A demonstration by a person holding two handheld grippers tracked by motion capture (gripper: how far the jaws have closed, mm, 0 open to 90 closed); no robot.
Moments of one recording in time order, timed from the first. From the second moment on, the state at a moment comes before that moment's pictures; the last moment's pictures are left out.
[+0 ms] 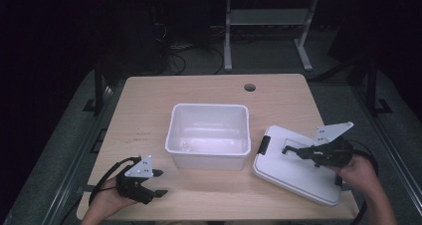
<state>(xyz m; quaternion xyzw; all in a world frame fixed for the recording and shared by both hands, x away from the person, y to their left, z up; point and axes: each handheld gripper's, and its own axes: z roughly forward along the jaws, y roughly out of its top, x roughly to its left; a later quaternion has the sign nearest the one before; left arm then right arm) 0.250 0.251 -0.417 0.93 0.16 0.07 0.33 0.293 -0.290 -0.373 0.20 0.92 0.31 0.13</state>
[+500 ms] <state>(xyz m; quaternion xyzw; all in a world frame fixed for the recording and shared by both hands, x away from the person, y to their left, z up) 0.251 0.252 -0.418 0.93 0.17 0.07 0.33 0.287 -0.299 -0.354 0.19 0.92 0.31 0.14</state>
